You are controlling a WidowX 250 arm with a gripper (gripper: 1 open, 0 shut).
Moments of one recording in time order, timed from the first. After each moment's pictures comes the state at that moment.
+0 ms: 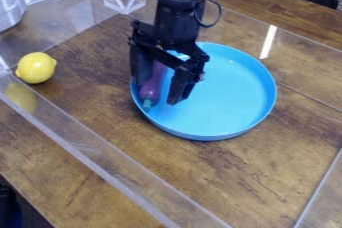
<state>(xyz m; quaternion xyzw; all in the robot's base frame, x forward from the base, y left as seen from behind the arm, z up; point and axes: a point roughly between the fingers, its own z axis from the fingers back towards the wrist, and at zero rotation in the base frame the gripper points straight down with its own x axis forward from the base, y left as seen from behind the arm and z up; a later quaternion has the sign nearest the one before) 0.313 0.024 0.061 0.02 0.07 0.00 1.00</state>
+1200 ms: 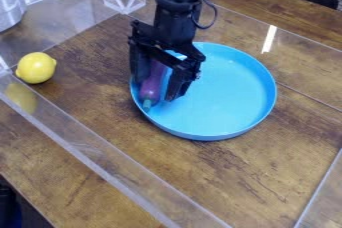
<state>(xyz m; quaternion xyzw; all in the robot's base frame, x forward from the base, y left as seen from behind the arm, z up) 0.325 0.037 0.051 0.03 0.07 0.01 1.00</state>
